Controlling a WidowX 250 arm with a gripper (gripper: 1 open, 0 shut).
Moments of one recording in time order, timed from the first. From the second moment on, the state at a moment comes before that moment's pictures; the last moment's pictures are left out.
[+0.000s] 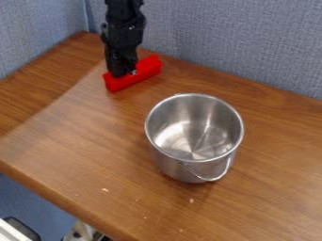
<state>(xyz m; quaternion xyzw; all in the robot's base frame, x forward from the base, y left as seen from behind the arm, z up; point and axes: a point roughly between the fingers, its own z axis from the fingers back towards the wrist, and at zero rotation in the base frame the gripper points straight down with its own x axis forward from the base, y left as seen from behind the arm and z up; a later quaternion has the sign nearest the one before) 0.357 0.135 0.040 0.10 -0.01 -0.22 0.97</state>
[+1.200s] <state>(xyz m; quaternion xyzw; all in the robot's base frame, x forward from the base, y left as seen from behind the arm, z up) 0.322 0.125 0.070 0.07 0.03 -0.29 0.95</state>
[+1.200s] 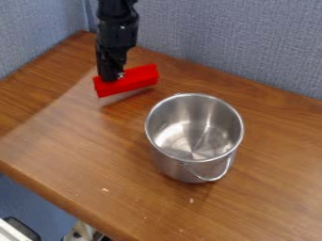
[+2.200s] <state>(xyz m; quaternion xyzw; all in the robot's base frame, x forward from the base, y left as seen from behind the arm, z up) 0.294 -0.001 0.175 0.11 -0.07 -0.40 0.91</state>
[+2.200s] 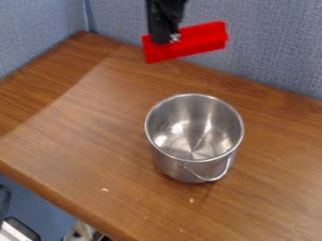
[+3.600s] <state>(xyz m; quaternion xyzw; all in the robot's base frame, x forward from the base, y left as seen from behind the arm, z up) 0.256 -0.053 0.092 0.08 -0.09 -0.48 0.87</state>
